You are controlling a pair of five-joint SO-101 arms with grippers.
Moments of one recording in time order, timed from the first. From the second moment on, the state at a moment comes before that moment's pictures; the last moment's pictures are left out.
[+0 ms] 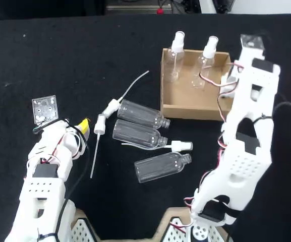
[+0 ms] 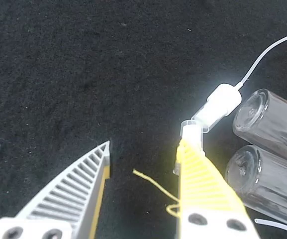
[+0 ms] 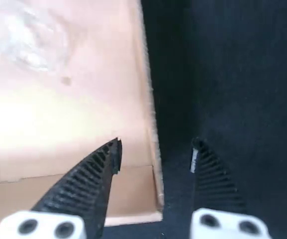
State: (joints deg) left arm -5.2 -60.1 83.5 21.8 8.3; right arm 20.5 30.2 -20.1 74.6 10.3
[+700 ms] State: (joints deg) left arm -5.2 -60.1 83.5 21.8 8.3; right arm 13.8 30.2 -34.8 83.0 10.9
